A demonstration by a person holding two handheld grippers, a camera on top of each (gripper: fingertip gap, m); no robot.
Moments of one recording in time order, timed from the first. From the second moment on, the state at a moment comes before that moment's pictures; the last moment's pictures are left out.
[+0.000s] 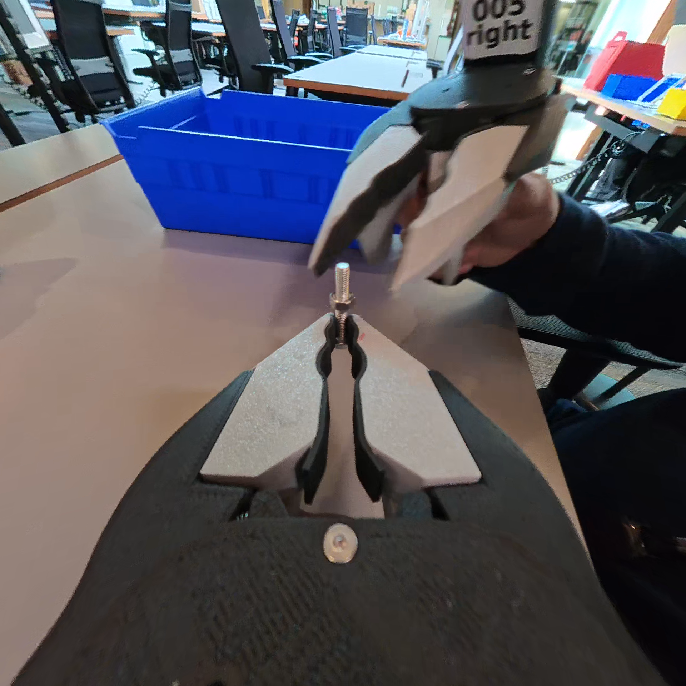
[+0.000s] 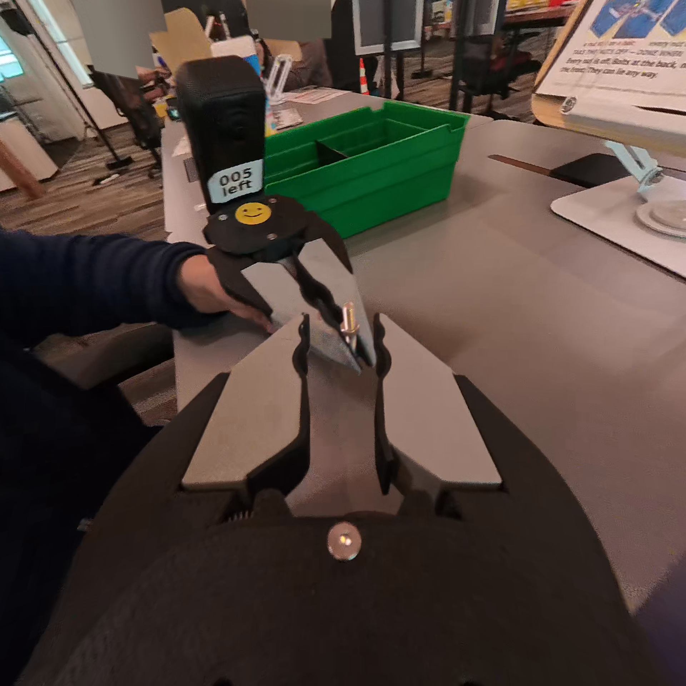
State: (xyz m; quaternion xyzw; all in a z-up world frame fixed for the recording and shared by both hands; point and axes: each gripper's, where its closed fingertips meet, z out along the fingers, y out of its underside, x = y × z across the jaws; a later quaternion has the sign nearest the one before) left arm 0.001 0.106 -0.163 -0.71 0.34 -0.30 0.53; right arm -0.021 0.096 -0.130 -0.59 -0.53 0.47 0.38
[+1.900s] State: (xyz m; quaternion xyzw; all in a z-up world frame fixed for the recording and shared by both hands) left arm -0.131 0.054 -0.063 -0.78 0.25 -0.17 0.55; right arm -0.047 0.187 -0.200 -0.67 -0.54 0.30 0.40
